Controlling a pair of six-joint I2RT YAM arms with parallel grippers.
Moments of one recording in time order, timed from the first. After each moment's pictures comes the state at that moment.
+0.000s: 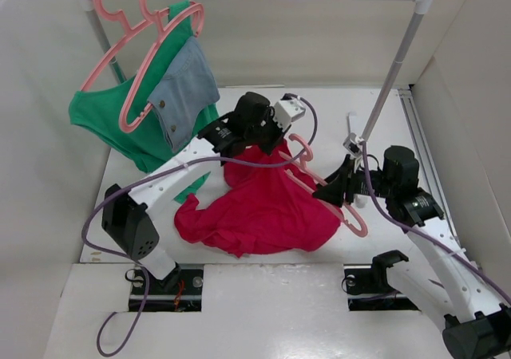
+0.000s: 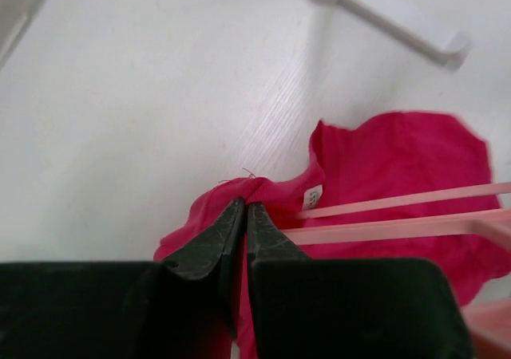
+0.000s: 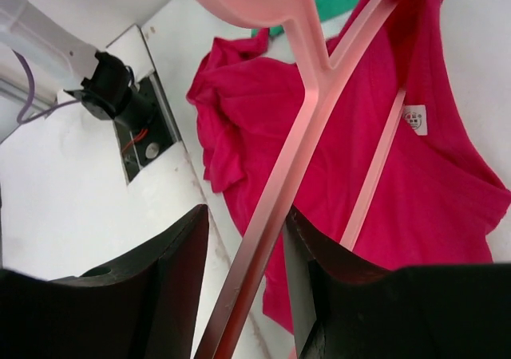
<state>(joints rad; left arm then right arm) -0.75 1.59 1.47 -0.49 0.17 0.20 0.29 0.78 0.74 -0.35 -0.91 0.15</state>
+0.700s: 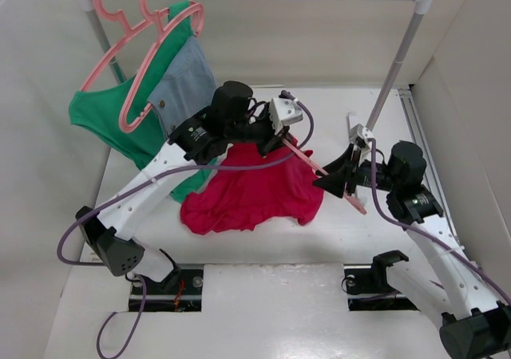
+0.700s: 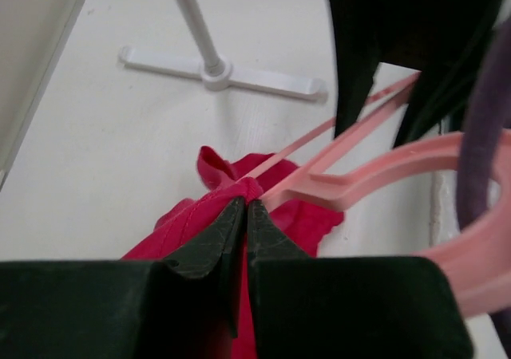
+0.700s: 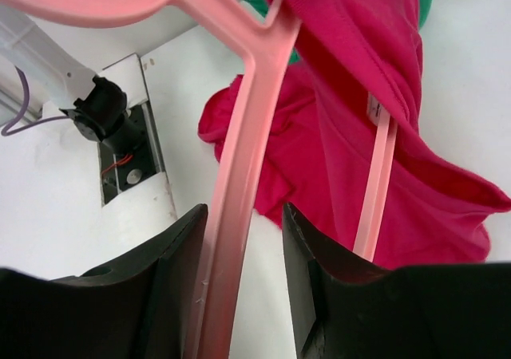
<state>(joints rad) -0.78 1.45 1.62 -0.61 0.48 0.31 0.25 0.79 0.74 -0.13 -0.95 0.15</state>
